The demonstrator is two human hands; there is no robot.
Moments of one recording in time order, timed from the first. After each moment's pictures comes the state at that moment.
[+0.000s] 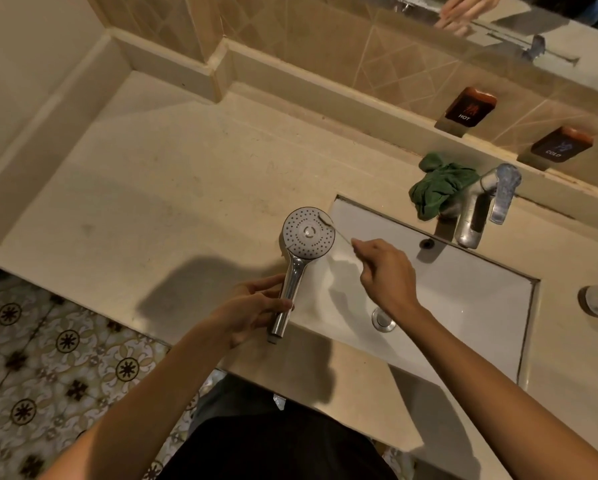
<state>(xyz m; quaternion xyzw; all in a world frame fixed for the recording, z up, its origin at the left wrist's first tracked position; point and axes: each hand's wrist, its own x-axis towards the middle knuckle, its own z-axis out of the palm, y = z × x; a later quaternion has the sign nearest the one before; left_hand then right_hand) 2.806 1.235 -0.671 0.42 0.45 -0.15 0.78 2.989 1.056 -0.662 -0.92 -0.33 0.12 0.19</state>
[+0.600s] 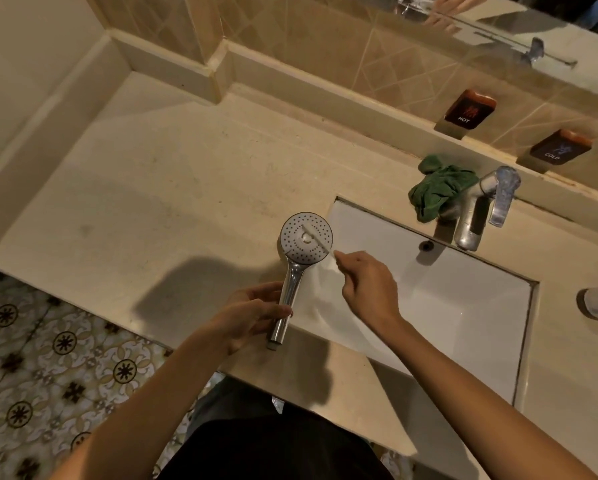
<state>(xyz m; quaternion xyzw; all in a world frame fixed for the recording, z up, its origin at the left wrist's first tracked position) 2.800 1.232 -0.675 0.41 0.45 -0.15 0.78 2.959 1.068 -0.666 -0.91 -0.33 0.14 0.22</state>
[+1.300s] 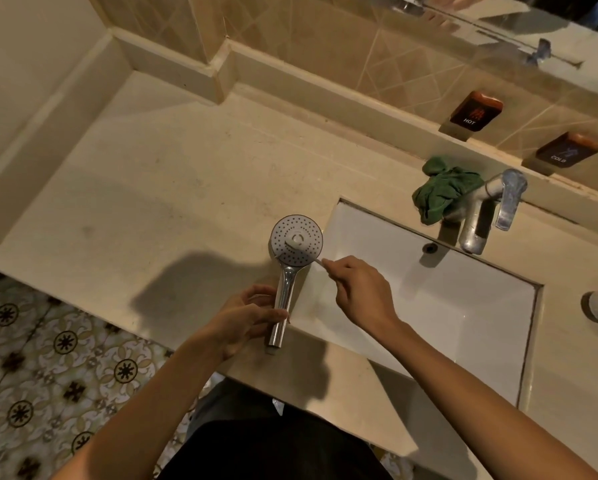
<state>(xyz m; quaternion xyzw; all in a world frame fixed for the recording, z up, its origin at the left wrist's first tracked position) 2.791 1.239 -0.680 0.39 0.48 -0.12 0.78 2.954 1.076 -0.672 -0.88 -0.39 0.17 0.19</state>
